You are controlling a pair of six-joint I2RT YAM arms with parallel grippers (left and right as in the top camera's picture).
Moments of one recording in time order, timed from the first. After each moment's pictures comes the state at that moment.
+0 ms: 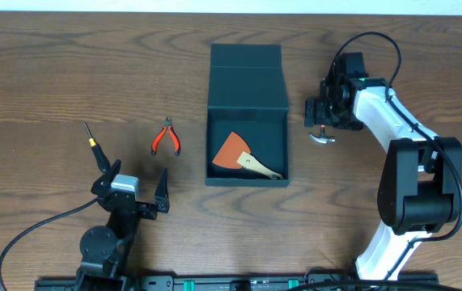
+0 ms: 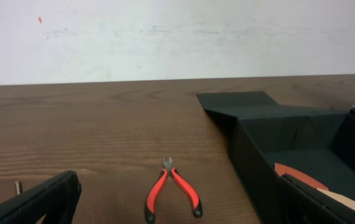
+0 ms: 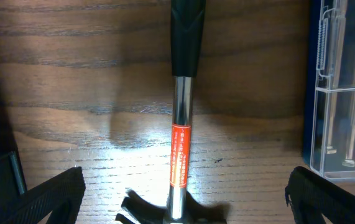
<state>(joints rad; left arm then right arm) -0.19 0.01 0.02 -0.11 0.04 -0.04 0.06 1.98 1.34 -0.71 -0.03 0.16</state>
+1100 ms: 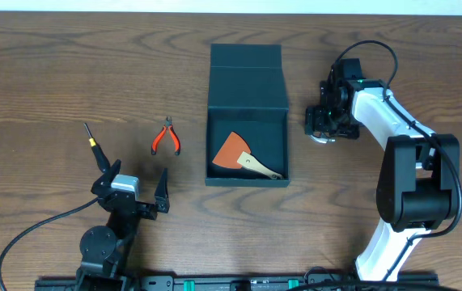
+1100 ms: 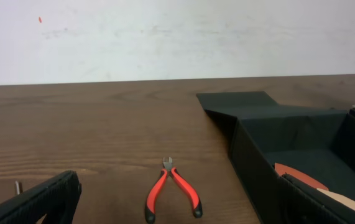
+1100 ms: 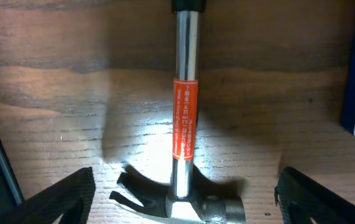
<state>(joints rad) -0.19 0.01 0.02 -0.11 0.04 -0.04 0.06 2.00 1.33 -0.78 -0.06 0.18</state>
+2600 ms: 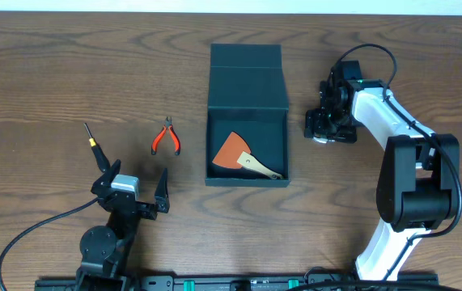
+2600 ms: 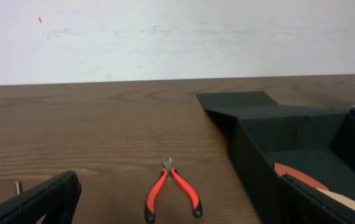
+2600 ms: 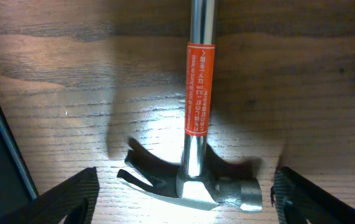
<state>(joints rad) -0.19 0.01 0.02 -0.11 0.04 -0.04 0.06 2.00 1.33 -0.83 -0.10 0.18</state>
